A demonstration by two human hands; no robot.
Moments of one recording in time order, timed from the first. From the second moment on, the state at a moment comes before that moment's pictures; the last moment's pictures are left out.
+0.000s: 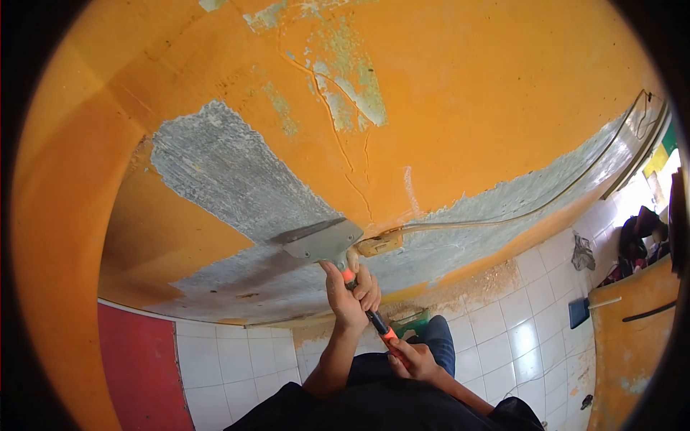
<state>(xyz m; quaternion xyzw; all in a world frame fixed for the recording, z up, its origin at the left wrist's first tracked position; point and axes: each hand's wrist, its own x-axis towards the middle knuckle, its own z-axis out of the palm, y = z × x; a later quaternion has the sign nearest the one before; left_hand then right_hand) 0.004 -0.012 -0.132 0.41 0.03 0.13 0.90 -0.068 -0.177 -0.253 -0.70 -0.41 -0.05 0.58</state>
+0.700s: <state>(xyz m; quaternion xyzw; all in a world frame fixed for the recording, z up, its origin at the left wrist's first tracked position) -0.001 -0.013 -0.101 0.43 0.02 0.14 0.89 -0.070 -0.181 -0.231 -0.68 -0.45 -0.05 0.57</state>
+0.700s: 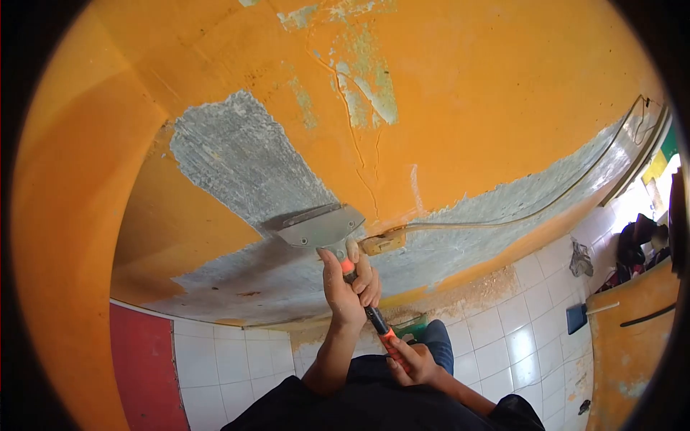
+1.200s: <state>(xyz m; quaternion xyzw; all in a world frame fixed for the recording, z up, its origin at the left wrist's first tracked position) 0.004 -0.009 -0.092 0.43 0.01 0.14 0.89 -0.072 -0.176 -0.224 -0.69 -0.43 -0.05 0.58</state>
